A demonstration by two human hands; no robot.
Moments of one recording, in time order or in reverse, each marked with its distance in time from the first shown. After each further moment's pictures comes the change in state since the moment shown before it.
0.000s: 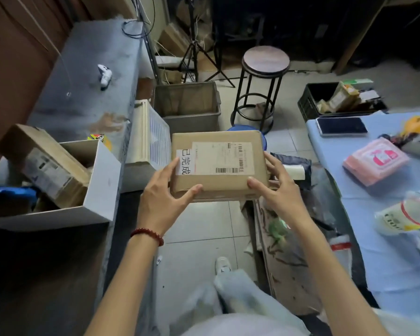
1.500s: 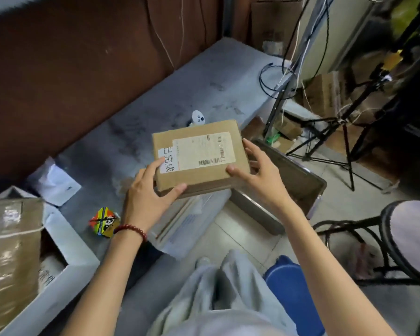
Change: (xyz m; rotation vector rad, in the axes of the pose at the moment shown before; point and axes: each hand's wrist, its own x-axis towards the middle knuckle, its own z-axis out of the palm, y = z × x) left_hand 0.469 -0.105 -0.046 0.067 0.545 -0.671; right_hand 0.630 -0.187 0.249 -0.144 -0.817 -0.378
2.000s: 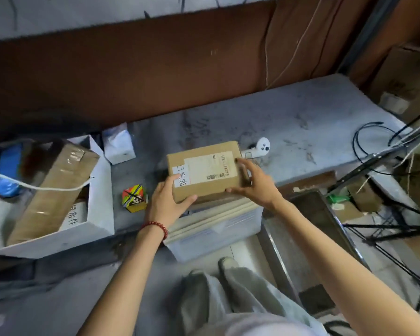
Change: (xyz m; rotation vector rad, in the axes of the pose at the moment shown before) left_hand 0.022 -0.036 0.041 0.003 0.226 -0.479; right_hand 0.154 0.006 0.069 -0.397 -0.662 -0.217
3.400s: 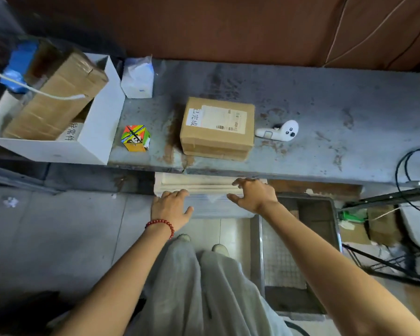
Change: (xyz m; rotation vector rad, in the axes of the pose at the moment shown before) left_hand -0.062 -0.019 0.119 0.512 -0.239 -0.270; right_hand 0.018 0.091 0.035 -0.774 -0.438 -0.147
